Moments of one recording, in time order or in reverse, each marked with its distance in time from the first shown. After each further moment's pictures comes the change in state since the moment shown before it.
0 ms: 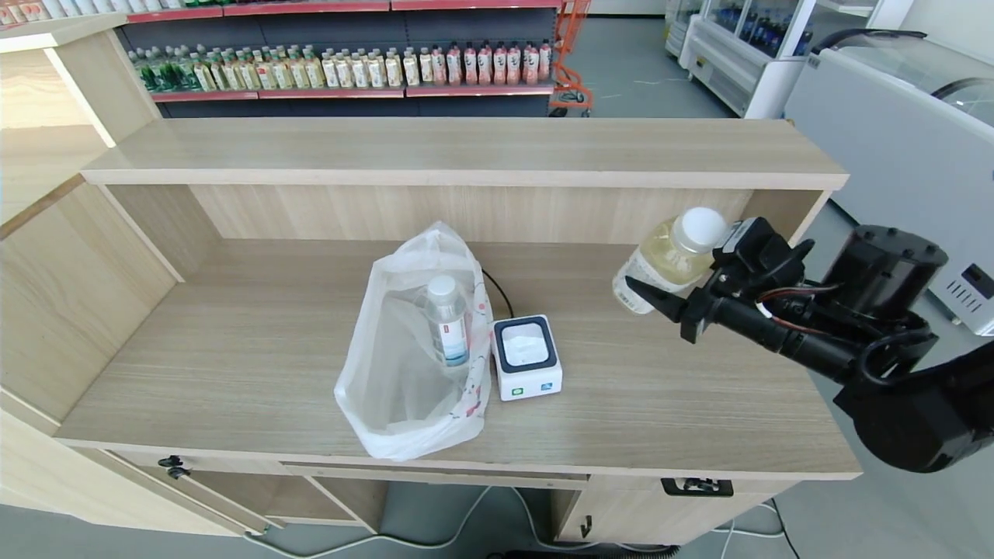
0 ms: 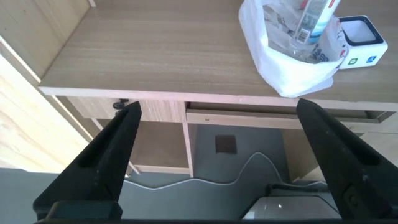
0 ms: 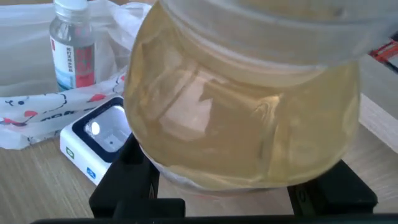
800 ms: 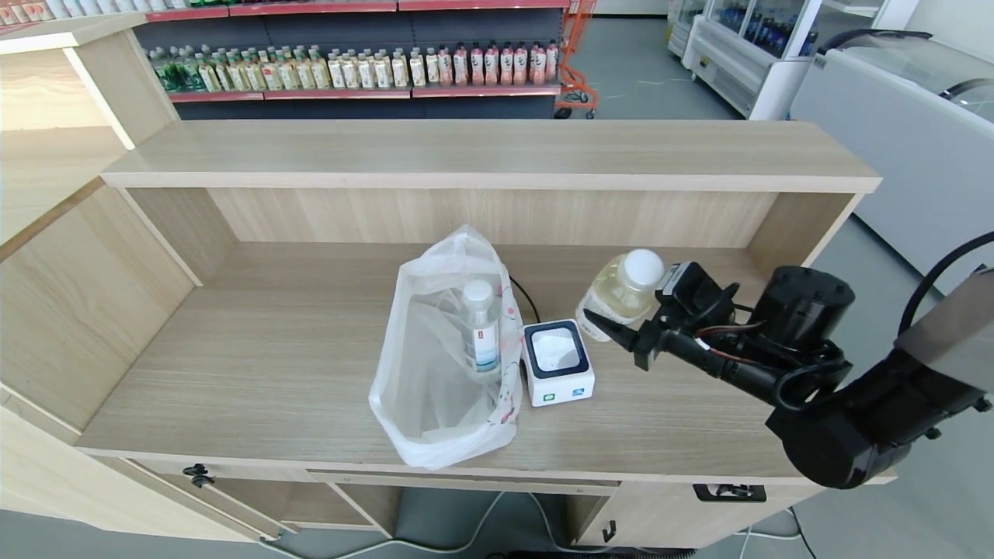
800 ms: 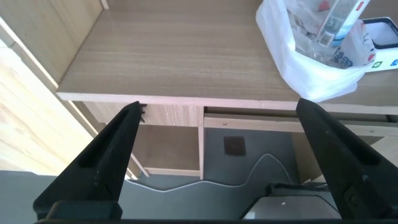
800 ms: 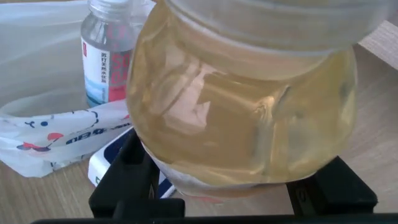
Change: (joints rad) left arm 0.000 0.000 0.000 0.000 0.000 0.000; right arm 0.091 0.180 -0.015 -0.142 0.007 0.006
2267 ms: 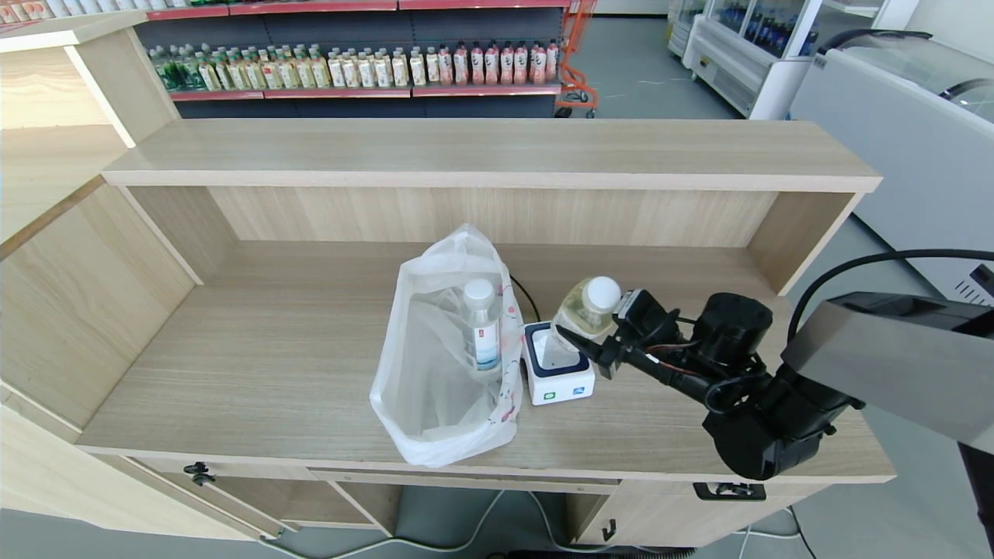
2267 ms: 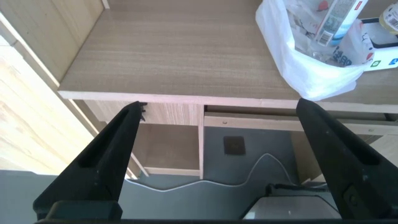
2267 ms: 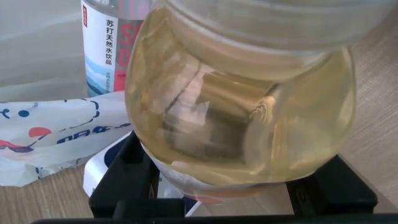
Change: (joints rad) left arm 0.000 0.000 0.000 0.000 0.000 0.001; right arm 0.008 0.248 -0.157 -0.111 0.021 0.016
